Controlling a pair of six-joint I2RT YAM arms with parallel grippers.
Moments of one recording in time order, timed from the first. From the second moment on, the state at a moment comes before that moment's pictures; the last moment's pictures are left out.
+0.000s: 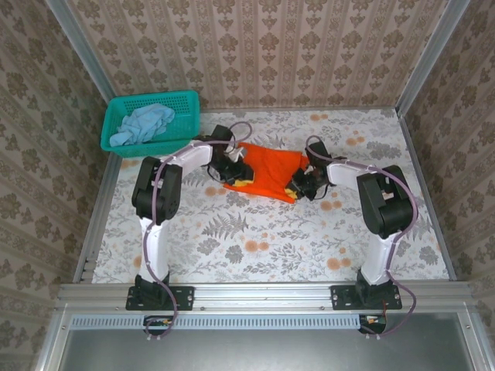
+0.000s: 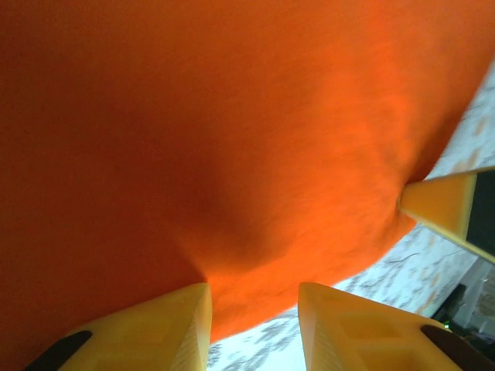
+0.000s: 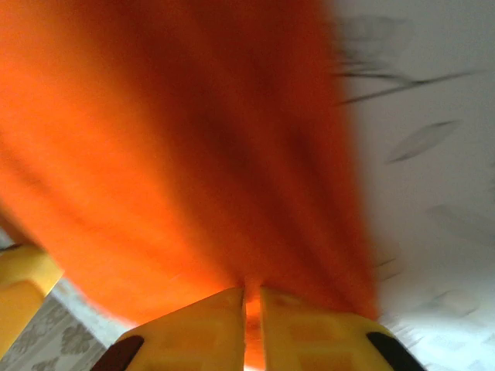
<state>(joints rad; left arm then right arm) -0.45 2.15 1.56 -0.75 0.65 -0.35 0.25 1.91 1.10 -0.40 -0.52 0.99</state>
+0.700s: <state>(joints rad) -0.55 1.67 1.11 -0.75 0.65 -0.36 0.20 1.45 0.78 -0.40 -0.48 0.70</state>
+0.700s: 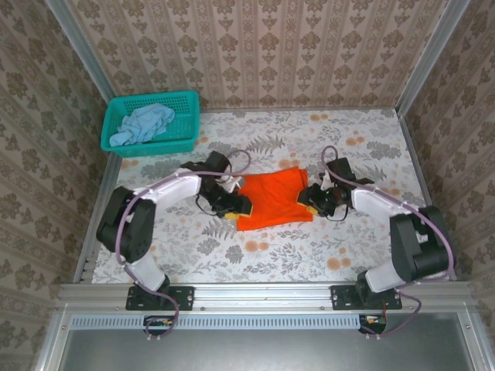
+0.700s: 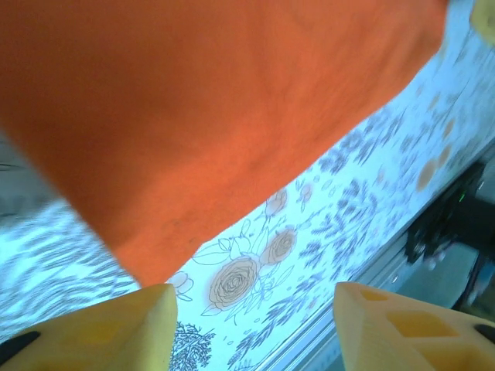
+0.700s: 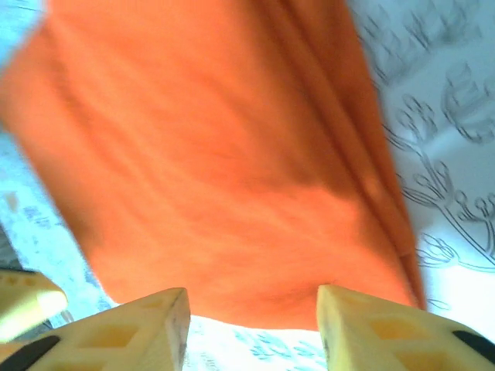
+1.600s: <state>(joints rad) -0.34 2.05 1.42 -0.67 0.69 -0.31 0.13 1.94 1.24 -0.29 -0.46 0.50</state>
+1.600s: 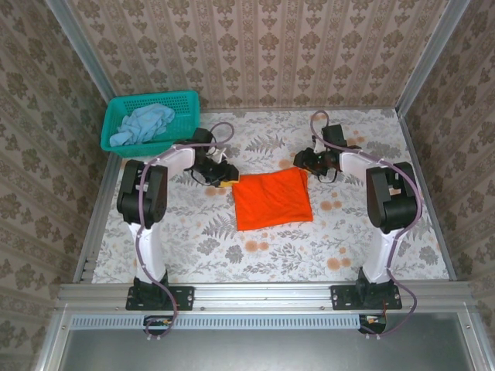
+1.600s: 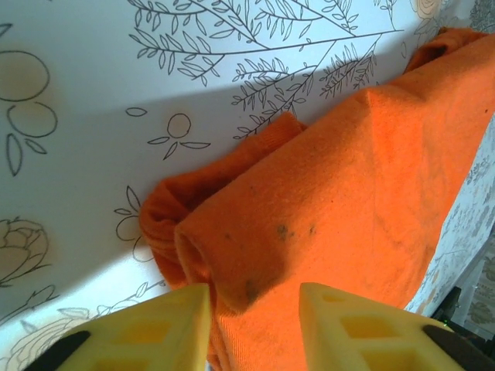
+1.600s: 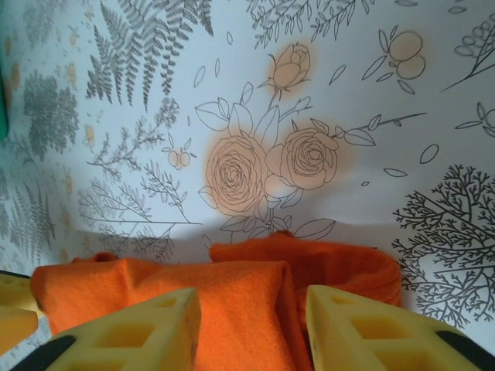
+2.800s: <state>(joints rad) -0.34 2.26 1.72 -0.73 0.53 -0.34 0.10 1.97 1.26 -0.38 -0.20 0.62</state>
